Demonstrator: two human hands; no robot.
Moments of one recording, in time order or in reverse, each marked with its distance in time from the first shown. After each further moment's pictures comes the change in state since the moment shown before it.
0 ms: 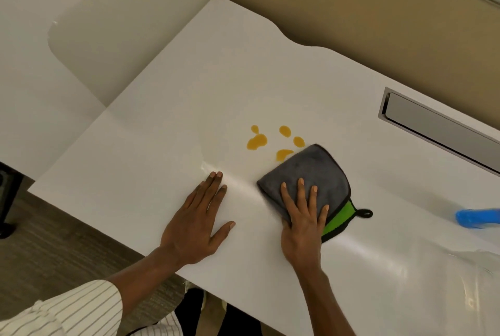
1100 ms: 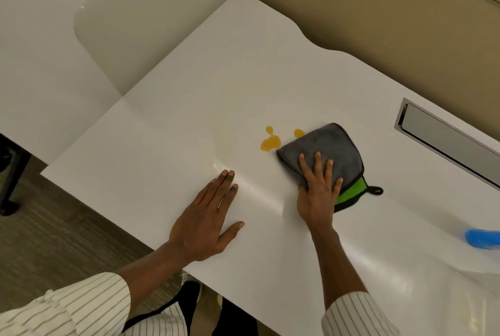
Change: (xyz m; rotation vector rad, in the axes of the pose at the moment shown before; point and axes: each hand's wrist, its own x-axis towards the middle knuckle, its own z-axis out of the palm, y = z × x) left_hand 0.002 0.000 -0.003 0.024 -0.016 -0.007; right_hand 0.091 0.002 -0.001 -0.026 0.013 0.005
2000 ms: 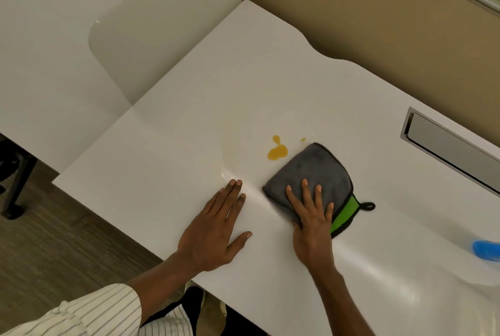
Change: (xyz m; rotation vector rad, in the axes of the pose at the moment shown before) left_hand -0.001 0.000 0.000 0.013 -0.009 0.002; right_hand -0.055 -0.011 -0.004 0.093 -0.115 -0.163
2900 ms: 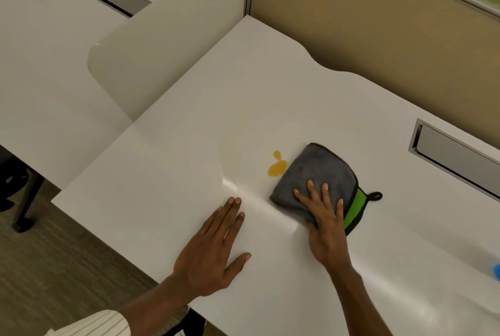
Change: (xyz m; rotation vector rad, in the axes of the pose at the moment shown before) left_hand 0.001 0.000 -0.003 0.003 -0.002 -0.005; right_hand 0.049 0.030 -0.015 0.170 -0.009 -0.081
